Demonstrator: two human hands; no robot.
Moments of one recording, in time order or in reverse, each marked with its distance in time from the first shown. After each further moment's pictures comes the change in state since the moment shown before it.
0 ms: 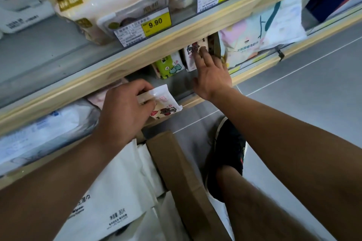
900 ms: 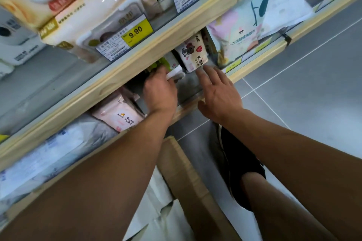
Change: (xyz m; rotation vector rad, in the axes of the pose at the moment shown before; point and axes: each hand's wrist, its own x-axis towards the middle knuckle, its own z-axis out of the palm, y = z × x) left_hand 0.067 0.026 0.099 0.182 0.263 -0.086; right_hand -0.053 0.012 0.019 0.055 0.064 -0.066
